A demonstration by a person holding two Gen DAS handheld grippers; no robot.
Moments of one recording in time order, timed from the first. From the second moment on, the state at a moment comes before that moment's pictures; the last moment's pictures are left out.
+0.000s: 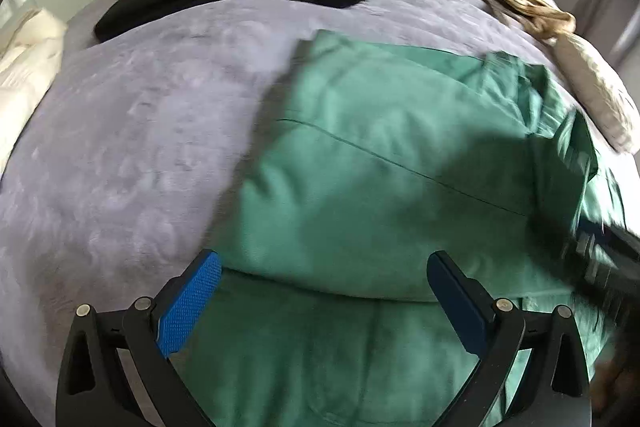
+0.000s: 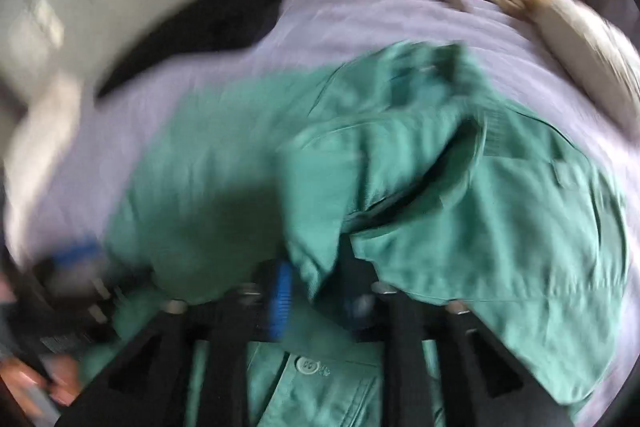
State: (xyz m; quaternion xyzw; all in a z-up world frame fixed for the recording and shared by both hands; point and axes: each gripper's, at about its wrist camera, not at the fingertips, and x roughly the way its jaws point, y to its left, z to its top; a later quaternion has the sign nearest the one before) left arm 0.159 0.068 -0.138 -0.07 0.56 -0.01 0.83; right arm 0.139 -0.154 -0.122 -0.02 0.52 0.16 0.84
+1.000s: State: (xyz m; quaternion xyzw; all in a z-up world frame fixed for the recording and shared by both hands) left arm 0.254 -0.246 -0.074 0.08 0.49 -0.32 0.81; right arm -0.015 -0.486 -0.198 0.64 0.35 0.00 0.68
